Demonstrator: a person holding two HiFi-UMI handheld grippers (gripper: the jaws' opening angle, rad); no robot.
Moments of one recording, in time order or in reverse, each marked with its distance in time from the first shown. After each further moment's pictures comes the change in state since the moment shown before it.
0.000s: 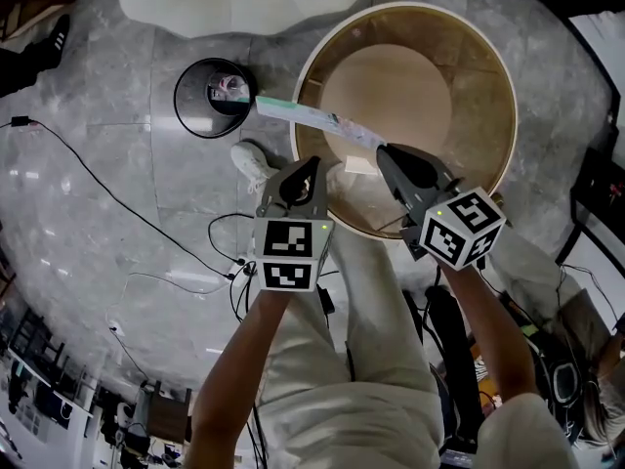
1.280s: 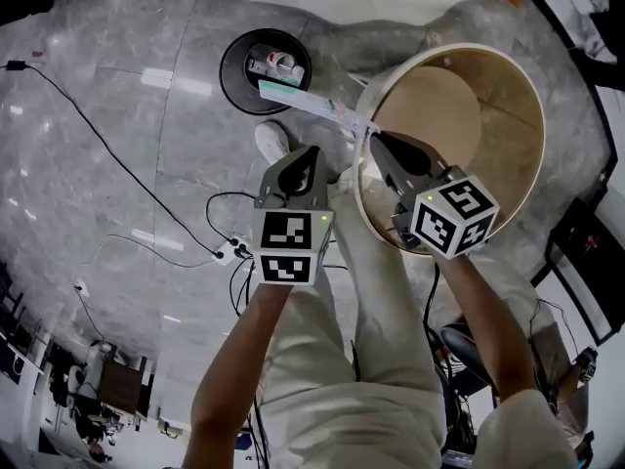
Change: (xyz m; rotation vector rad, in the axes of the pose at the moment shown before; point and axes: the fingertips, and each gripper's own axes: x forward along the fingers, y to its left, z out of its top) left arm -0.039 0.141 -0.012 -0.211 -0.050 0.115; right arm 0.143 0.083 0.013 -0.105 0.174 0.082
